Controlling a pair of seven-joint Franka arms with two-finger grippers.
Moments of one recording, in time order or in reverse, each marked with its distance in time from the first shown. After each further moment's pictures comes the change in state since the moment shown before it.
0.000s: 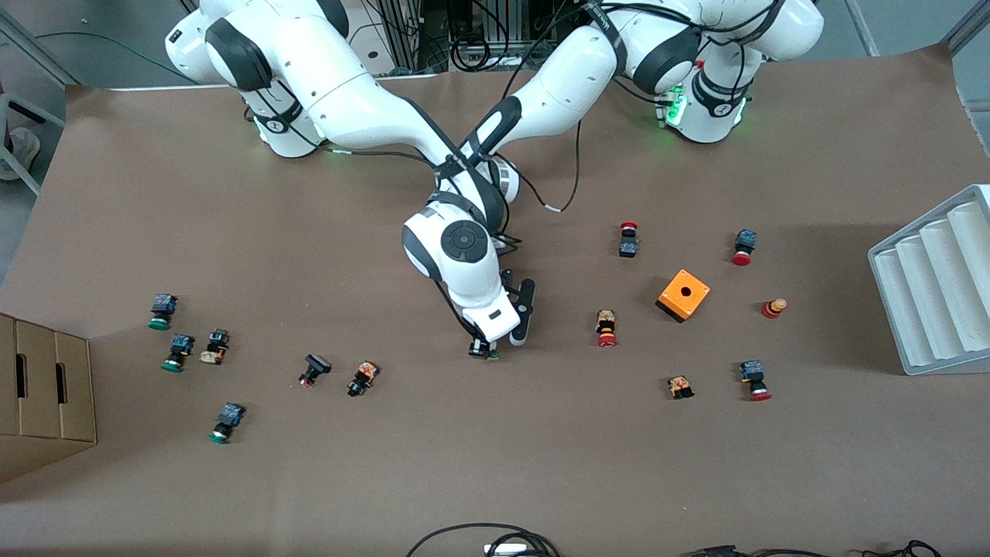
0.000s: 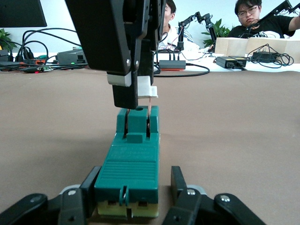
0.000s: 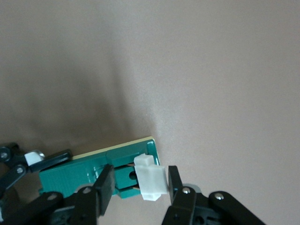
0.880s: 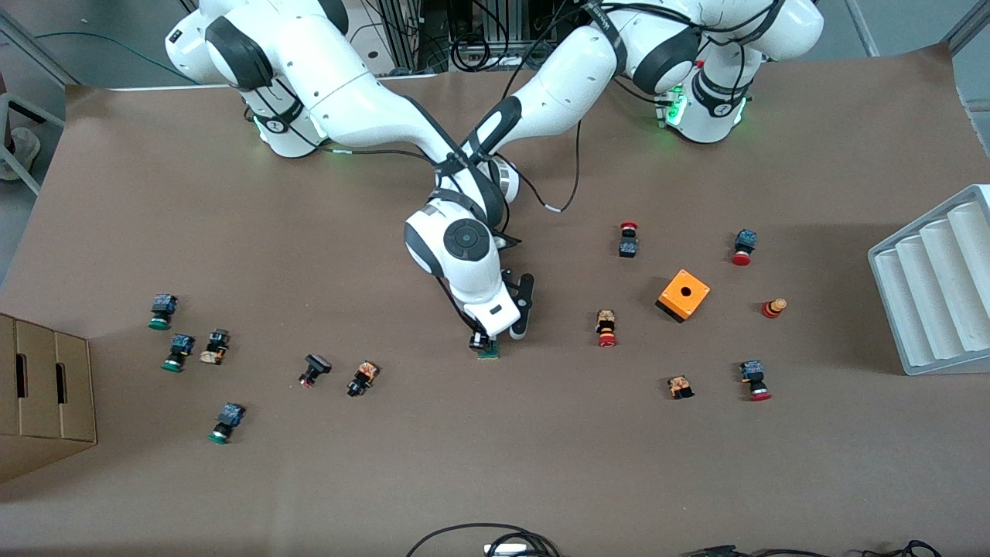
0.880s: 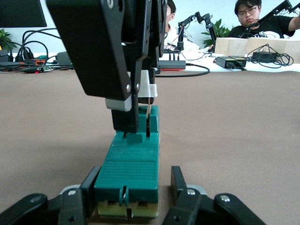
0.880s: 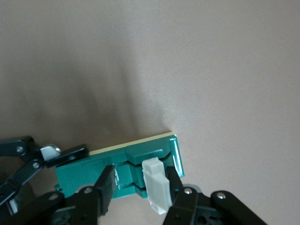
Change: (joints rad) left arm 0.000 0.000 0.000 0.000 0.001 0.000 0.000; right arm 0.003 -0.007 0.015 -0.040 0.000 -0.001 0.001
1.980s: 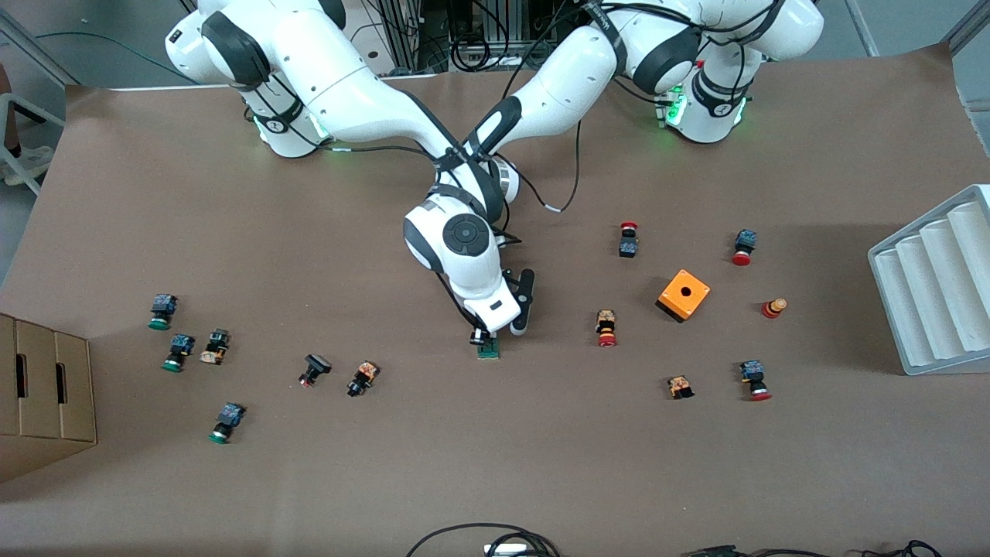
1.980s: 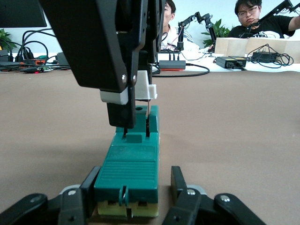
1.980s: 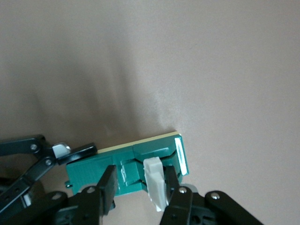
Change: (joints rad) left arm 0.000 0.000 0.000 0.000 0.000 0.000 0.000; right arm 0.000 -0.027 0.009 -0.026 0.000 -0.001 0.001
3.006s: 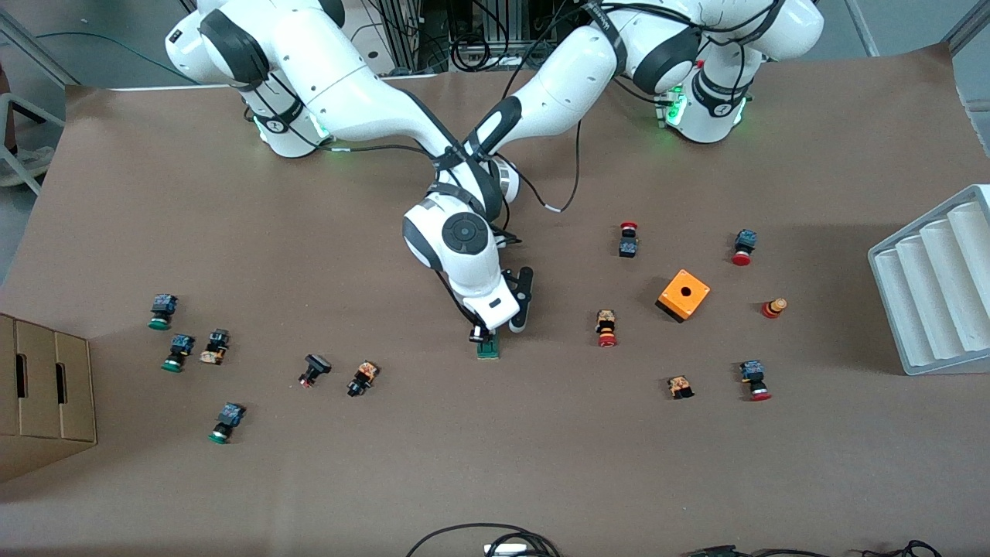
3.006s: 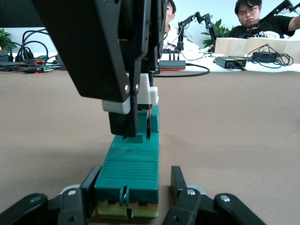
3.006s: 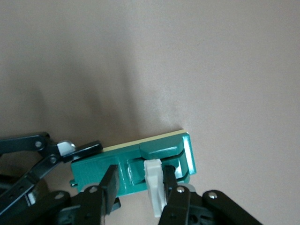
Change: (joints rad) left arm 0.000 0.000 0.000 0.000 0.000 0.000 0.000; right arm 0.000 -0.006 0.005 -0.027 0.000 0.019 0.000
